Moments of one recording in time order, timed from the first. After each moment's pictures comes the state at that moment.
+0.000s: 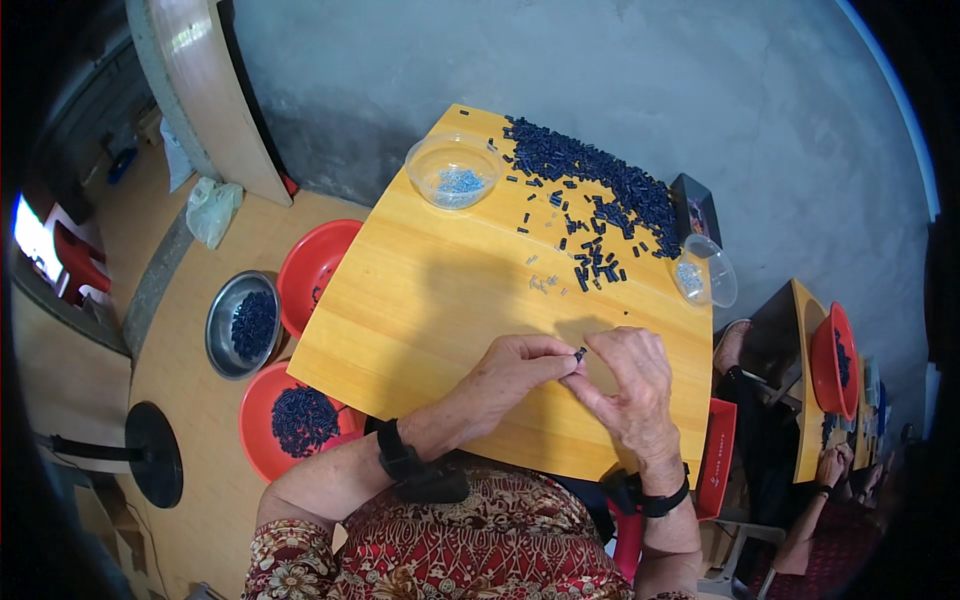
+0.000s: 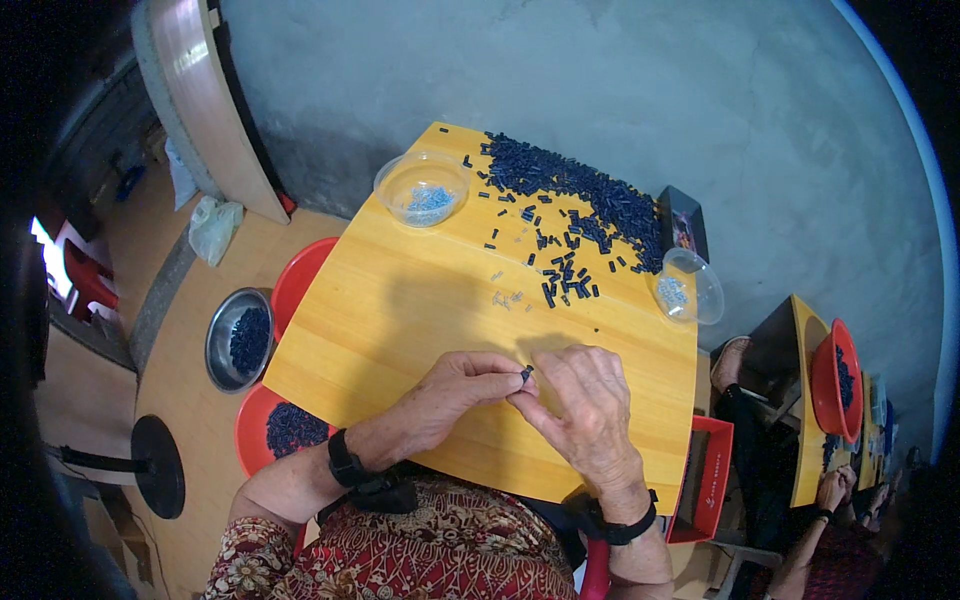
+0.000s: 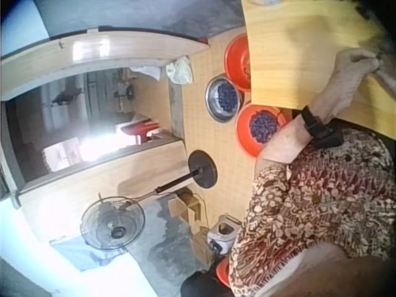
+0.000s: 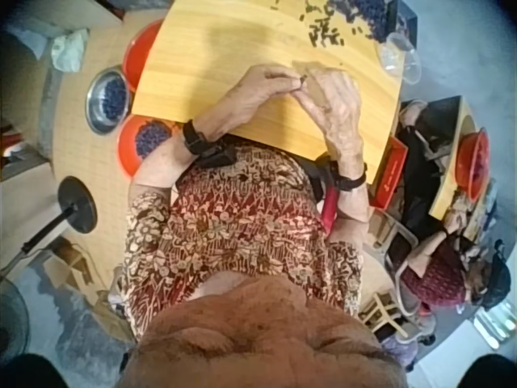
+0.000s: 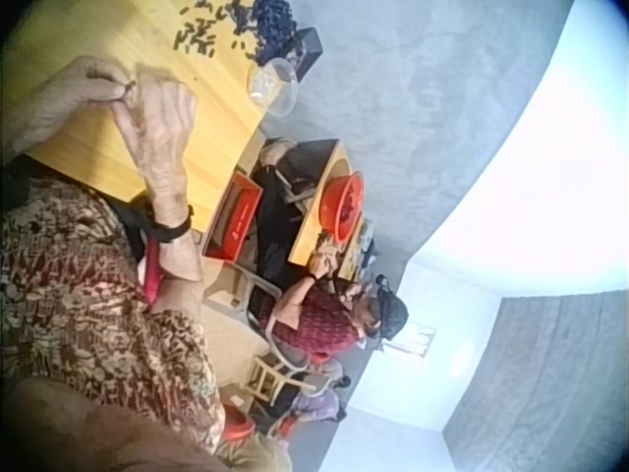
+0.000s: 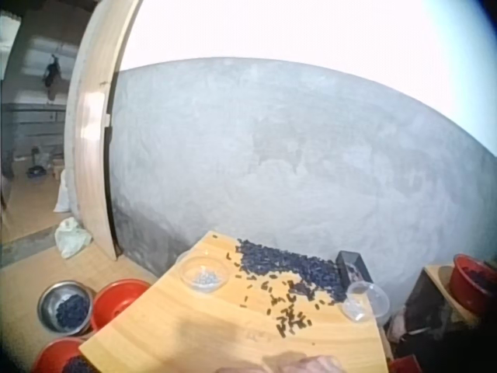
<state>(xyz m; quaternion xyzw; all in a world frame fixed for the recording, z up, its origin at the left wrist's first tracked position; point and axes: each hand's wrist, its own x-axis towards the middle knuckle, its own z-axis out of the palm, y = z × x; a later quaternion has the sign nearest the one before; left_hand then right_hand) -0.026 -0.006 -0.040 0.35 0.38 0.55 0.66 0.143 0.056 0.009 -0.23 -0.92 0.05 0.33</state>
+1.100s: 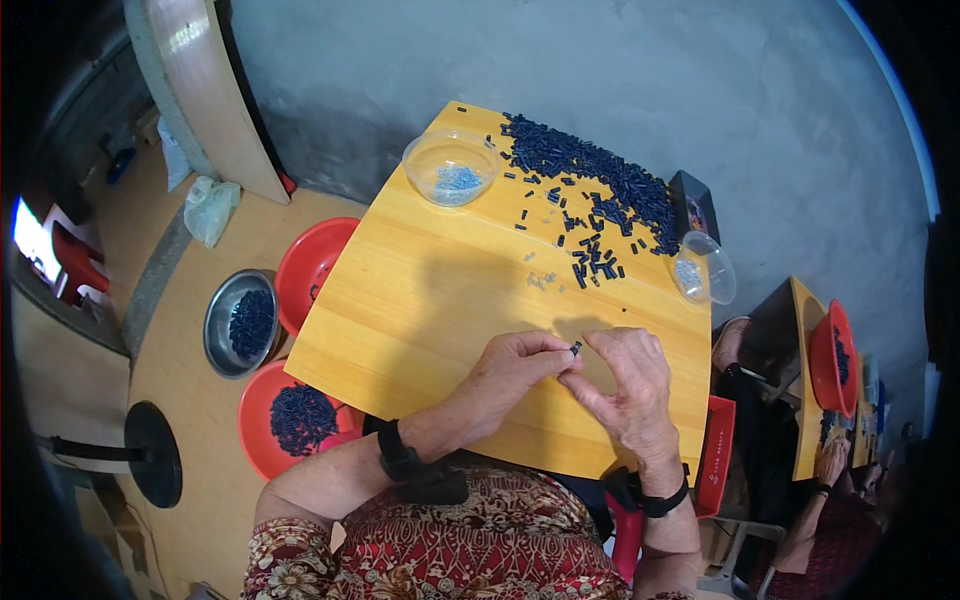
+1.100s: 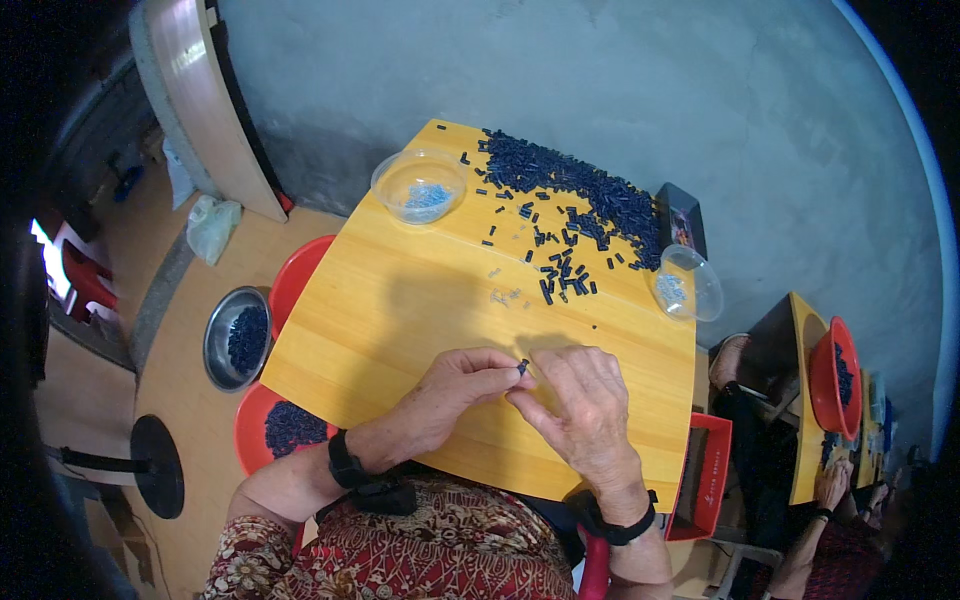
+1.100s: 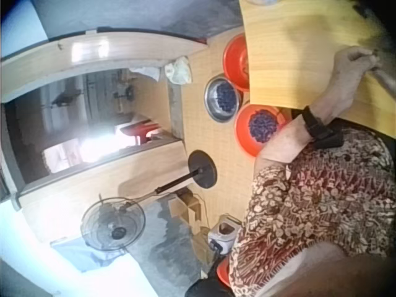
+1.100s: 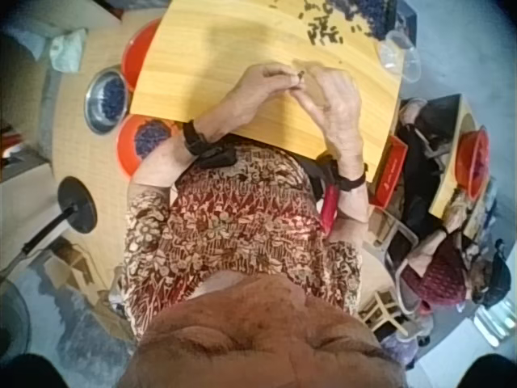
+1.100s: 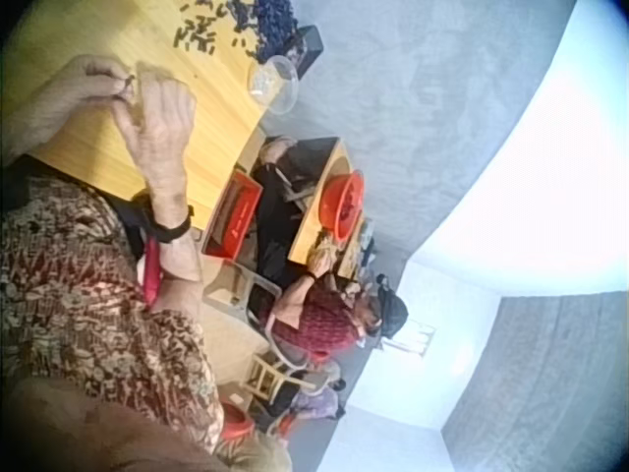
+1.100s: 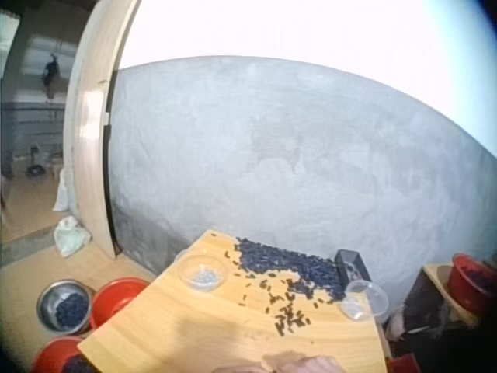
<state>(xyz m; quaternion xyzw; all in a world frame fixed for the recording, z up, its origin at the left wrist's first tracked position) -0.021 -0.008 -0.041 0.31 0.38 0.57 0.66 0.145 0.052 0.012 -0.25 -0.91 0.08 0.32</state>
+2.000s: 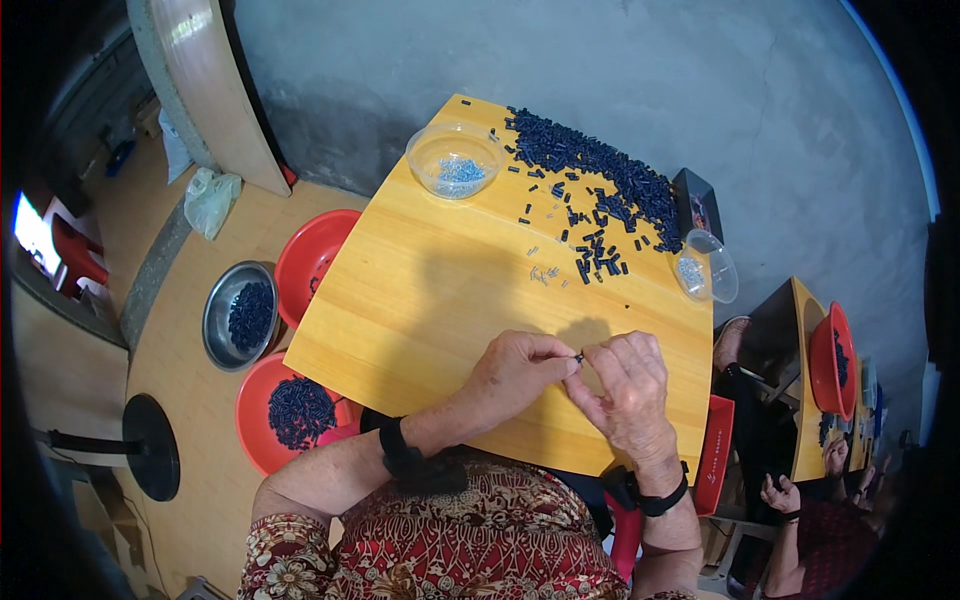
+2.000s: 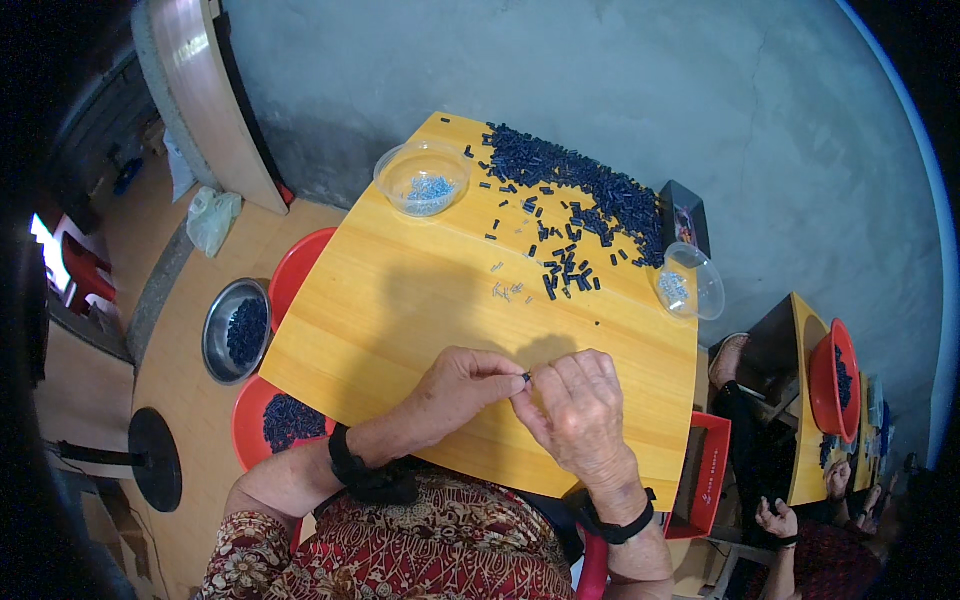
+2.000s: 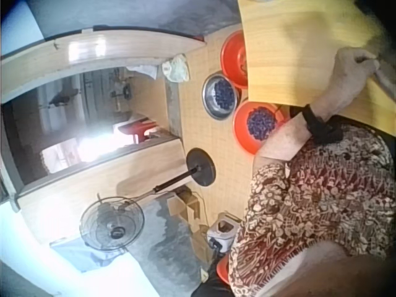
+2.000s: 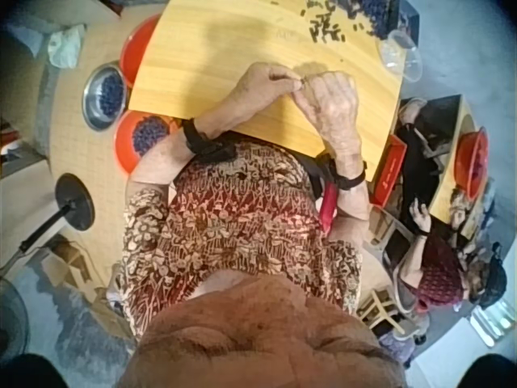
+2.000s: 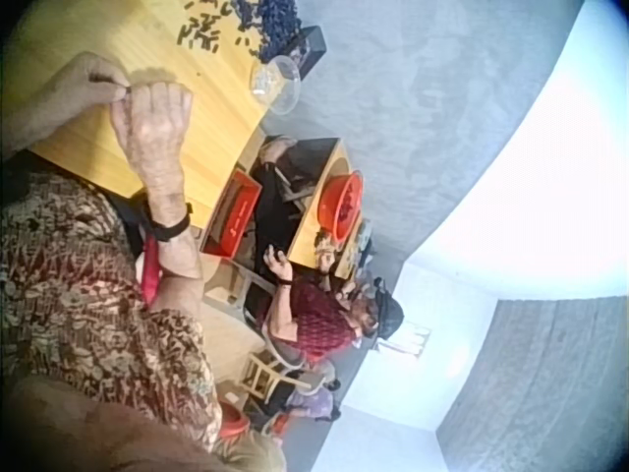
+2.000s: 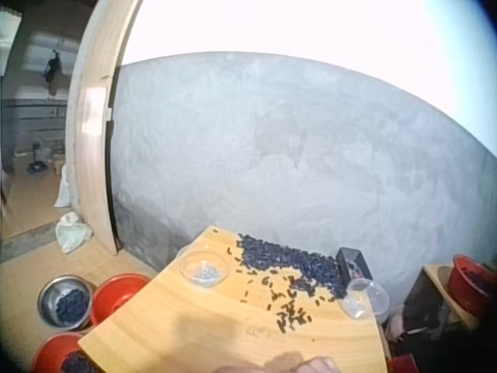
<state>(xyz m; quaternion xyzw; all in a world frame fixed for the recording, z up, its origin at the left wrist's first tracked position) -0.020 -0.007 -0.046 0.45 0.51 0.49 0.55 0.143 0.051 0.005 -0.21 -0.93 -0.01 0.30</state>
